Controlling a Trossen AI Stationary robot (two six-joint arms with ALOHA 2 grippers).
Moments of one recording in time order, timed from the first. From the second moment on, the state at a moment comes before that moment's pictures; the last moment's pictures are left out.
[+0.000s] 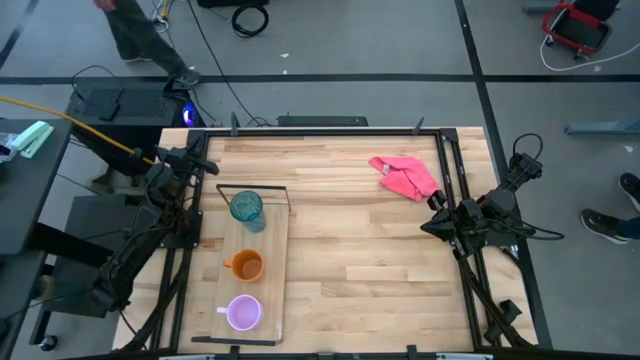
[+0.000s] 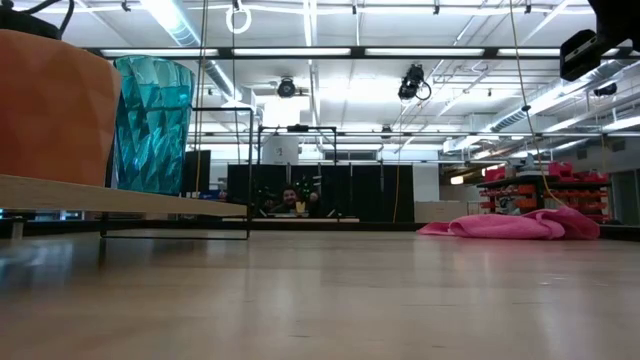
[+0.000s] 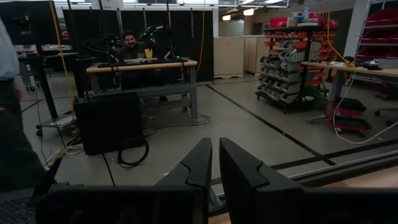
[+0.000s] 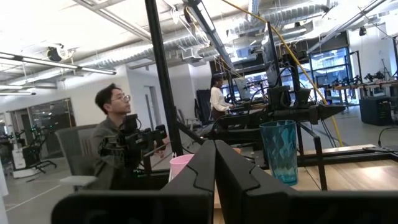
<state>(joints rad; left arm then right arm) 1.08 0.01 0.03 0.01 -0.22 0.04 0.72 0.01 0.01 0.33 0.49 0.01</state>
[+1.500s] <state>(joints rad) 1.08 0.01 0.03 0.01 -0.22 0.04 0.72 0.01 0.01 0.33 0.49 0.01</state>
